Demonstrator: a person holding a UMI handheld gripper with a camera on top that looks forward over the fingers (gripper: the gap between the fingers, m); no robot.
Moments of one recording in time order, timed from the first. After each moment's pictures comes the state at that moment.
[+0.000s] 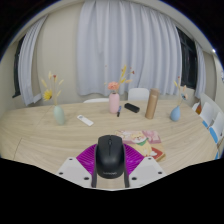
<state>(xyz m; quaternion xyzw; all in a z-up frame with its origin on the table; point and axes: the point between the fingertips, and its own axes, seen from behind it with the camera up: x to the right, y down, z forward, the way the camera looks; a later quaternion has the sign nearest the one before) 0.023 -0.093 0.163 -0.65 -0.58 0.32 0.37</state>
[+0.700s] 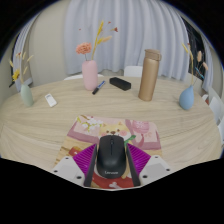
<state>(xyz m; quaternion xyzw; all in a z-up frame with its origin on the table) -0.089 0.061 -0.009 -0.66 -0.63 0.27 0.31</state>
